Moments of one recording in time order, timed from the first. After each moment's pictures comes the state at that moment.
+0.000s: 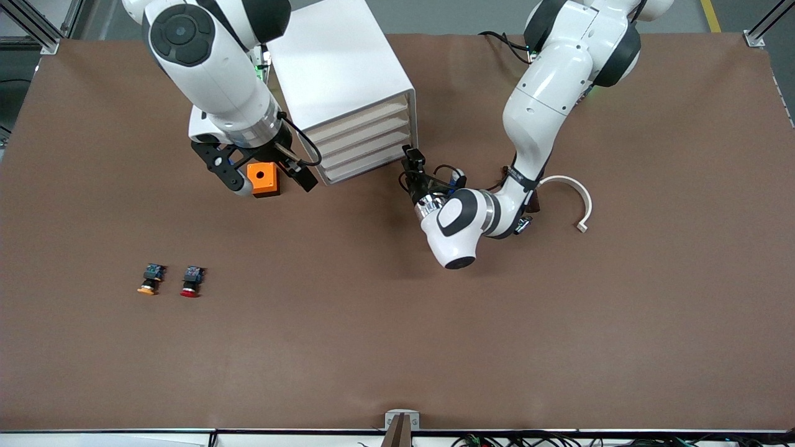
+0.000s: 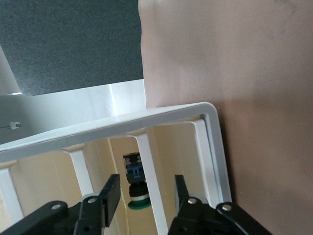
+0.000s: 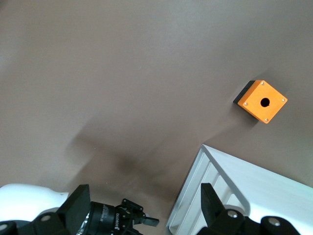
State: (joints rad) left arm -0.57 1.03 -0.08 -1.28 -0.90 1.35 -2.12; right arm 0.60 0.16 -0.05 -1.59 0.10 1.77 1.33
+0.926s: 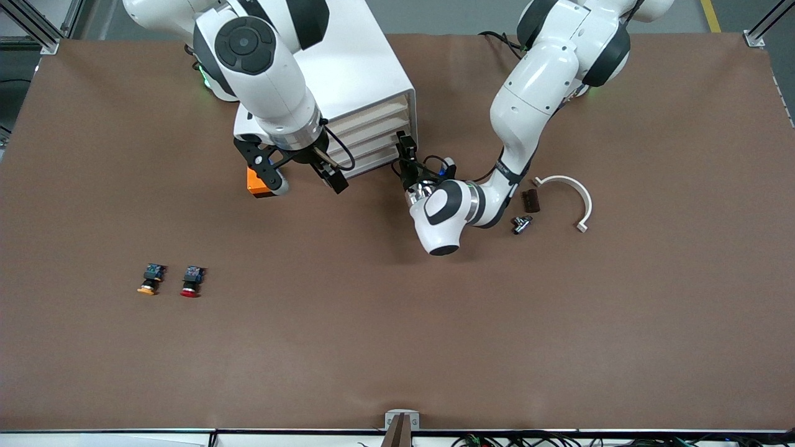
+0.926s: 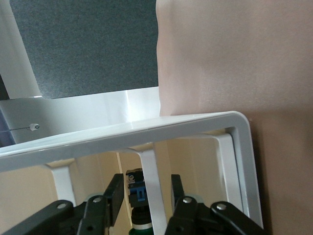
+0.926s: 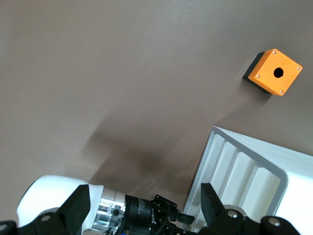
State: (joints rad) left arm -0.61 1.04 -0.10 -1.32 -0.93 1.34 -2.14; right arm 0.67 0.24 -0.05 -1.55 0.10 1.79 1.49
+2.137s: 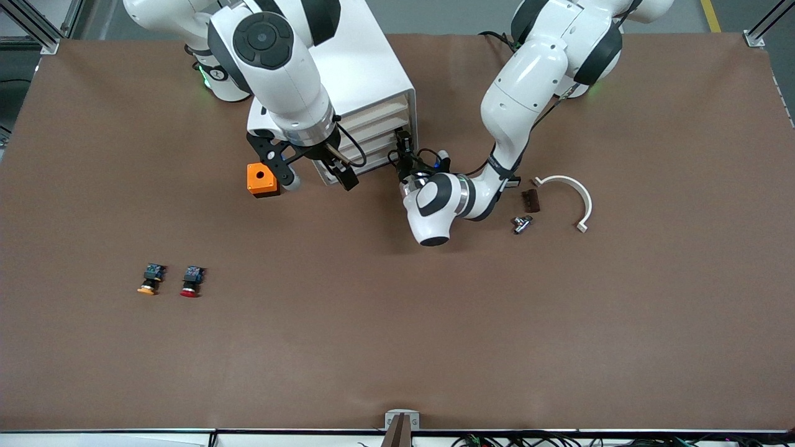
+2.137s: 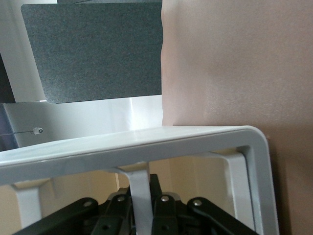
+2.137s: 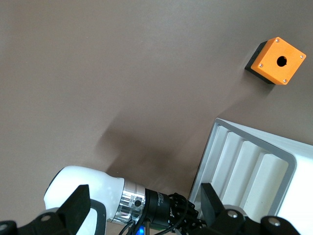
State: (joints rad) left arm -0.65 1.05 -0.10 -1.35 -0.94 1.34 -2.16; right arm 0.70 0.25 -0.05 -1.53 0.10 1.79 1.53
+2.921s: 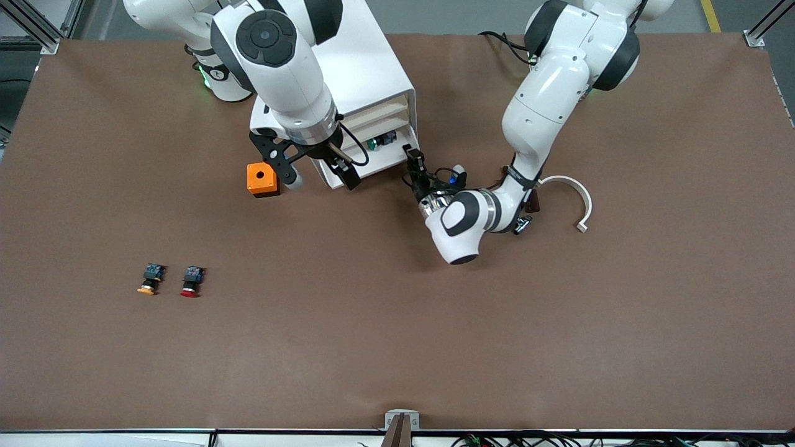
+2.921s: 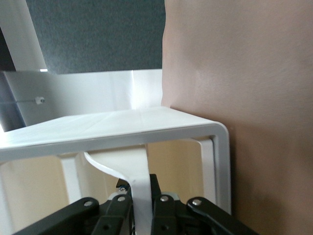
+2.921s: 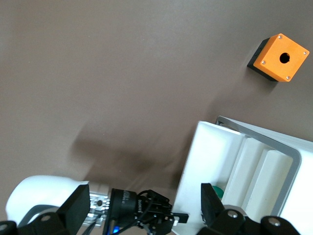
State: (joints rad) left arm -0.53 1.05 -0.09 -1.35 -0.98 1.34 -2.17; right arm 0.70 0.25 -0.05 -1.53 0.10 1.80 1.55
